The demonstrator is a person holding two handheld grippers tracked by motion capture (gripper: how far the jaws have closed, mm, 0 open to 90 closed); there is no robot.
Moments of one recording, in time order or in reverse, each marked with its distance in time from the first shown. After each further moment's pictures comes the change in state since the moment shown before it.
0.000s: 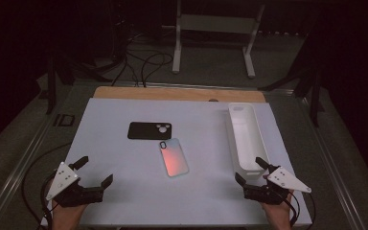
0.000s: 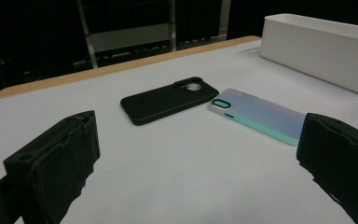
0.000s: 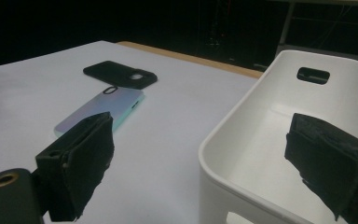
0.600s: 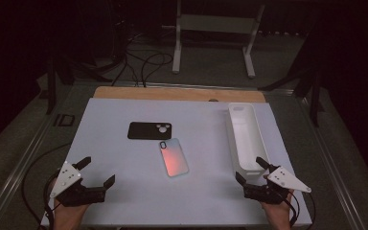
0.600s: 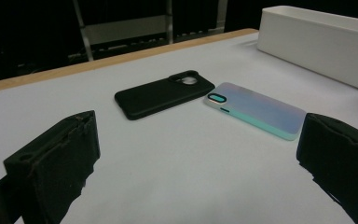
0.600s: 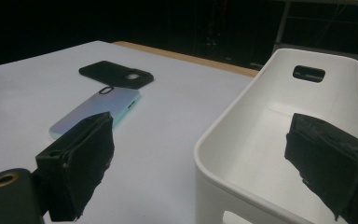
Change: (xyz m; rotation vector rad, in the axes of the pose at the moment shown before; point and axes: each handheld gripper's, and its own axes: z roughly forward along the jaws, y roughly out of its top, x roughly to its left) left arm -0.003 0.002 0.003 0.033 -0.015 -0.006; right arm -0.001 -0.001 0.001 0.001 -0.015 0.006
